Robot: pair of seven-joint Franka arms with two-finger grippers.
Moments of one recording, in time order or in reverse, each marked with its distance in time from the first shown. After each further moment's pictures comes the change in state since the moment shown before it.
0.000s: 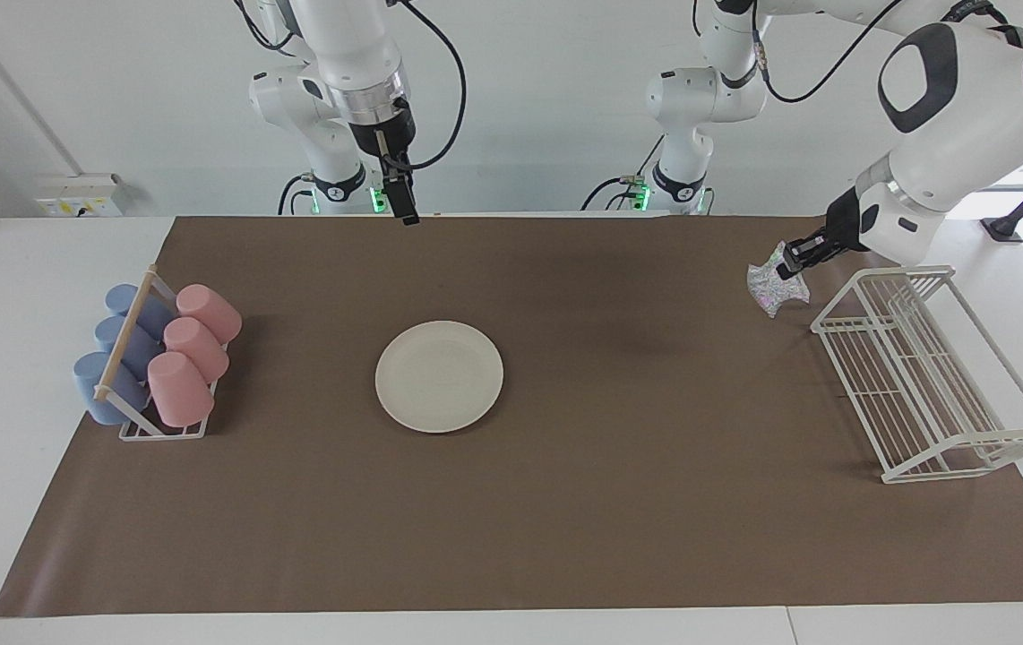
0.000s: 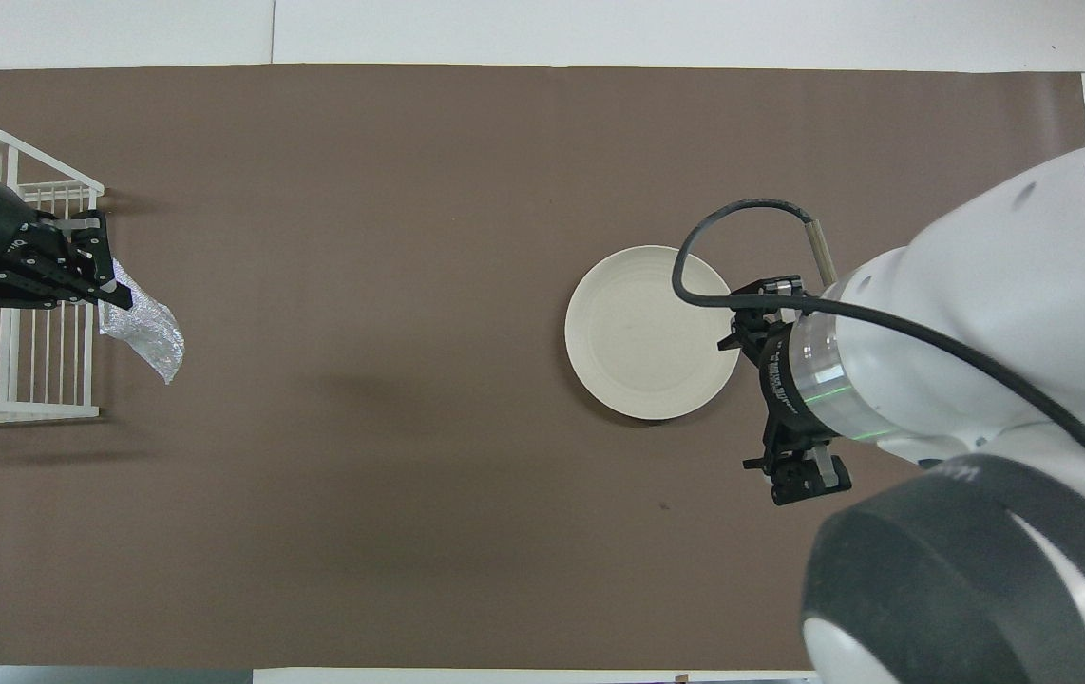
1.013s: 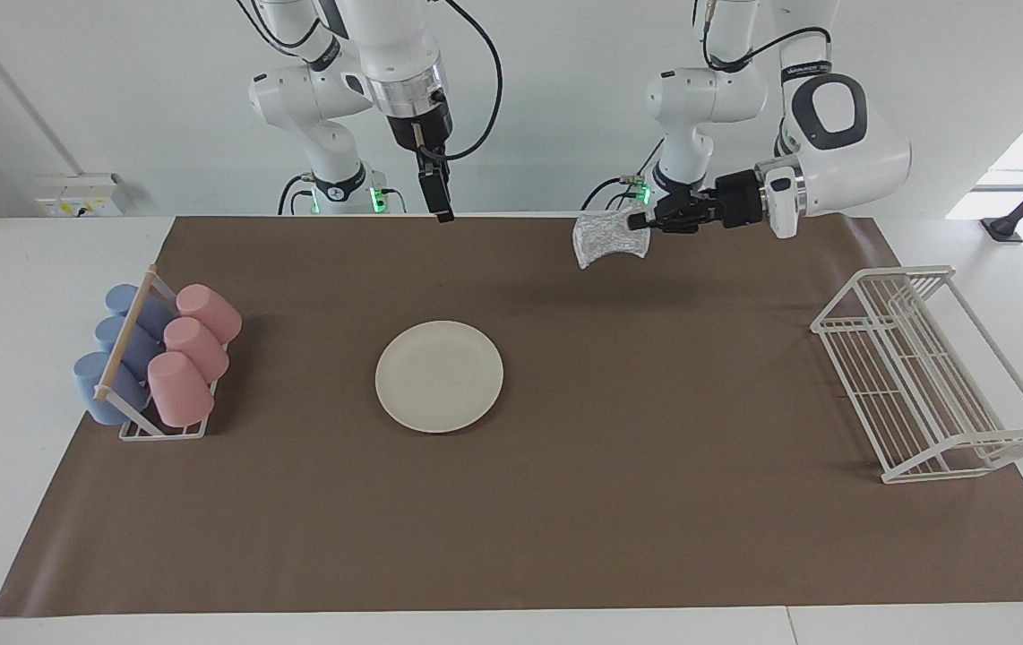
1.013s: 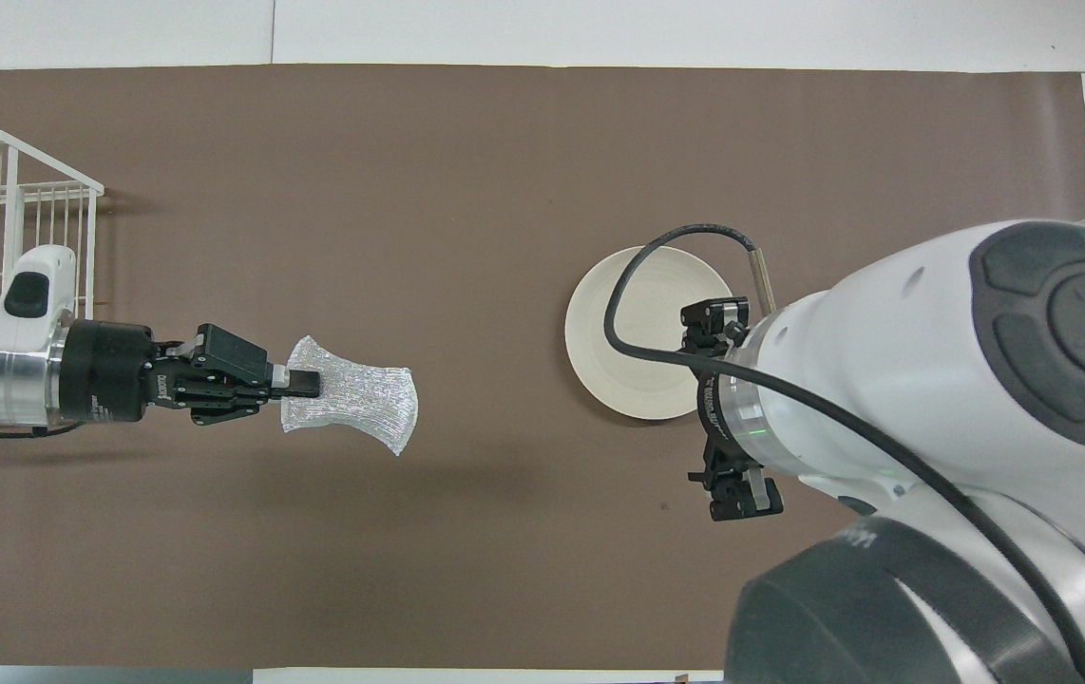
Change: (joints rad) left arm -0.088 -0.366 -0.025 -0.808 -0.928 0.327 0.452; right arm 0.036 -0.021 0.008 -0.059 0.035 0.106 0.073
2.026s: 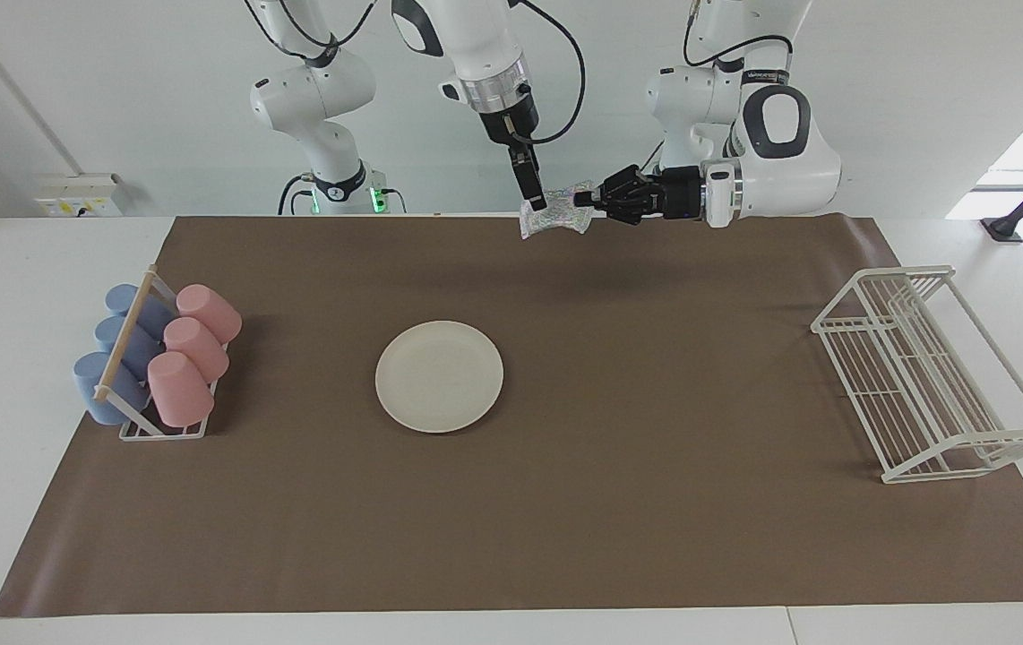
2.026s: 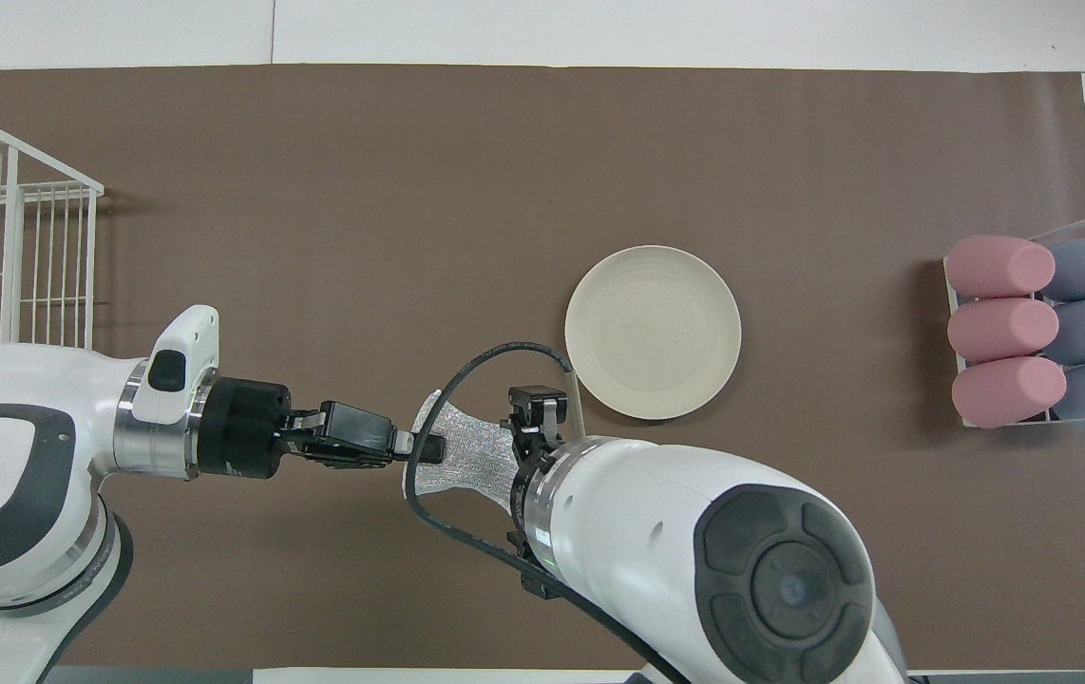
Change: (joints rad) left arm -0.093 -0.019 -0.002 -0.071 -0.128 -0.029 0.158; right arm 0.219 -0.047 0.010 -0.228 0.093 0.378 0.160
